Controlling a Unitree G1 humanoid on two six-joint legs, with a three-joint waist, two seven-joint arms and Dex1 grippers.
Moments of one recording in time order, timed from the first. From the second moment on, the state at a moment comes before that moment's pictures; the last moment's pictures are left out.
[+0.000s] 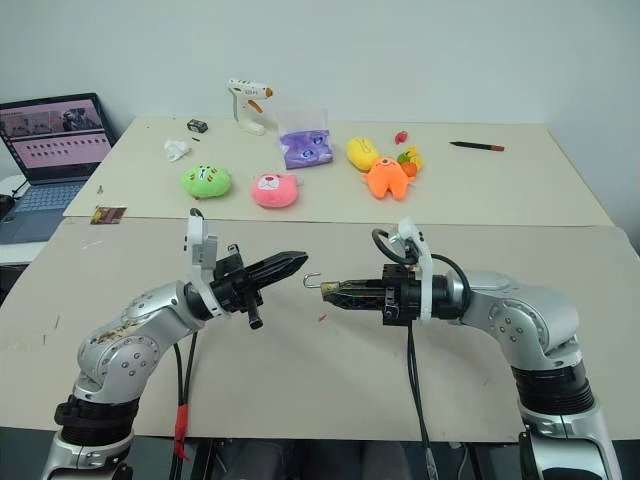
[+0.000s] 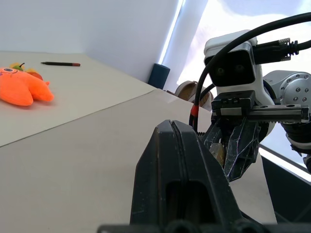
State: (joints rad) left arm -0.30 0.42 0.01 -0.40 -0.83 0.61 -0.69; right arm -0.46 -0.65 0.00 -0.32 0.90 1.04 0.91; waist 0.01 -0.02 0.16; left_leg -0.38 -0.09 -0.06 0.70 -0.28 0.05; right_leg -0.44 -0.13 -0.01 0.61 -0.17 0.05
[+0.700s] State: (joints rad) left arm -0.12 0.73 0.08 -0.42 -0.42 0.21 -0.85; right arm -0.68 -0.60 0.18 0.06 0.73 1.14 0.96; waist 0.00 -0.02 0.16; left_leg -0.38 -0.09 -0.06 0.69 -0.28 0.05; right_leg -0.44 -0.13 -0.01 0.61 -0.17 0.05
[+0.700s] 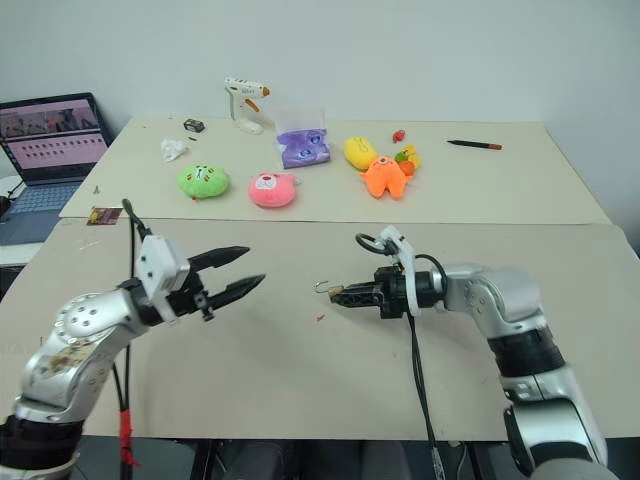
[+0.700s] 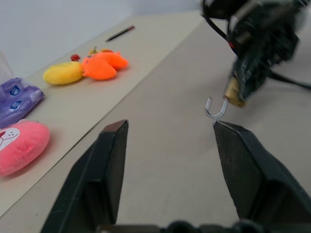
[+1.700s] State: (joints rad) left arm -0.02 0.59 0.01 -0.58 -0.48 0.36 -0.72; right arm -0.86 -0.94 0.43 0.56 0.33 0.83 1.45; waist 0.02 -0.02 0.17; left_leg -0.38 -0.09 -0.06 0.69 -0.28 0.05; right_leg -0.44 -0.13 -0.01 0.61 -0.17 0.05
